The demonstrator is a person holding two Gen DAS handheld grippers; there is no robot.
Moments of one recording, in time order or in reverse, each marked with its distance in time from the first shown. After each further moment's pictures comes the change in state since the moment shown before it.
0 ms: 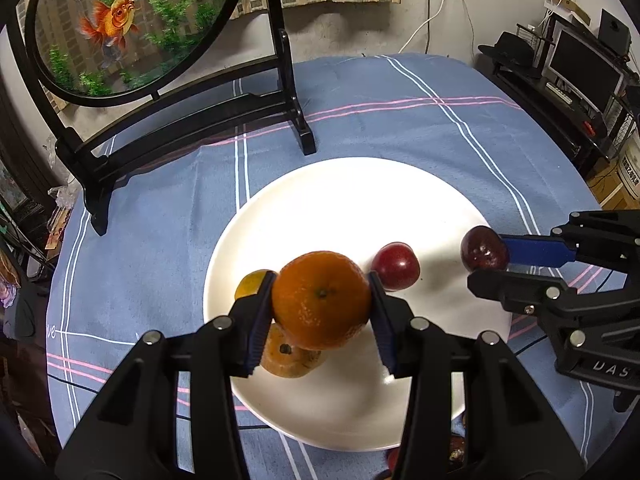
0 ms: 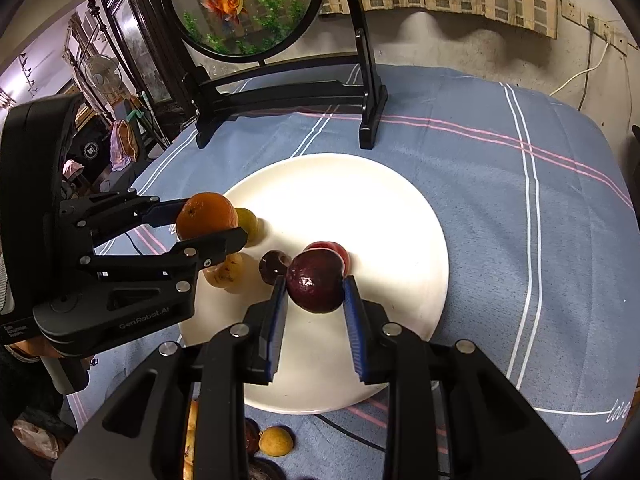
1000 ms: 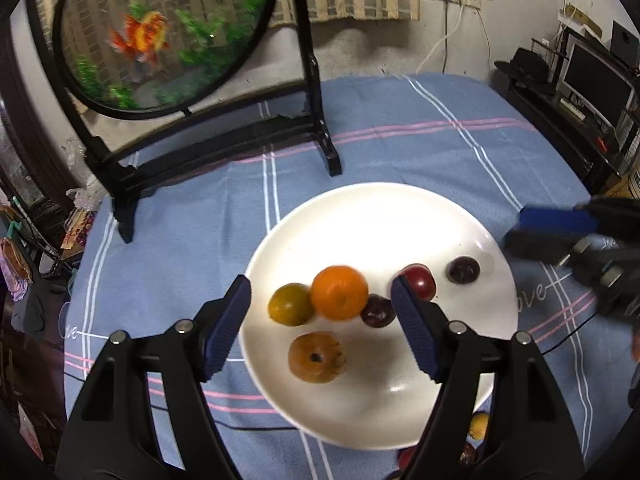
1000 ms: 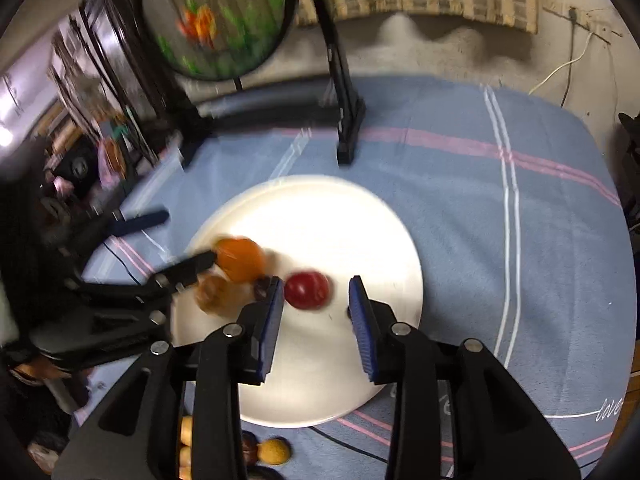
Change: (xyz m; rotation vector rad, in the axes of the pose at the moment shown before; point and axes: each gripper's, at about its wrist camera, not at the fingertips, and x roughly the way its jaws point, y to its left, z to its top) left arm -0.030 0.014 0.007 -0.035 -0.065 0.062; right arm -0.039 -0.011 0.026 0.084 -0.079 -0.009
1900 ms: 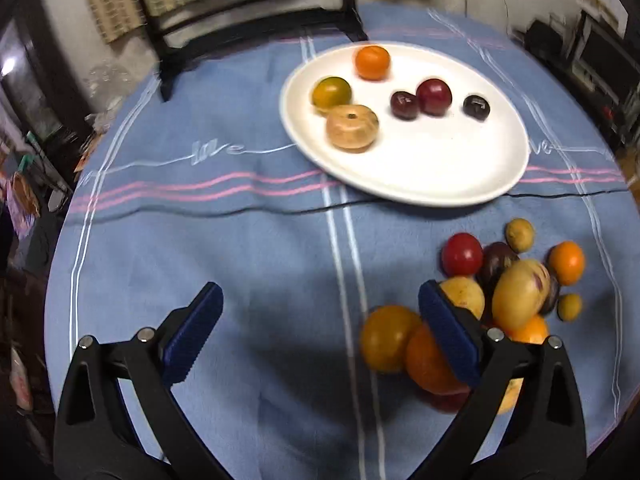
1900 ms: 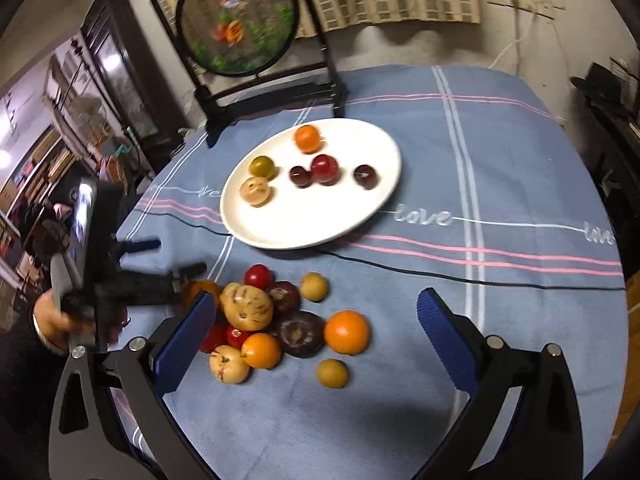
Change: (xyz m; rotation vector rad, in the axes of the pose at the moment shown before) left arm -0.042 0.021 -0.174 -0.088 0.161 0.020; right arm -0.077 0.047 -0.157 0.061 -0.023 -0.028
